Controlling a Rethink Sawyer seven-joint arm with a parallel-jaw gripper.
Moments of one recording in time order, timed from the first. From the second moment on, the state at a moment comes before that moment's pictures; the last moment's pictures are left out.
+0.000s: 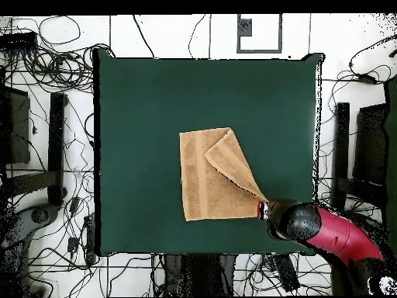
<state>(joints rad) -0.65 -0.71 0.03 1.87 -0.31 0.54 1.44</state>
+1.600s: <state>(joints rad) -0.55 -0.64 -0.12 1.89 -0.16 0.30 1.44</state>
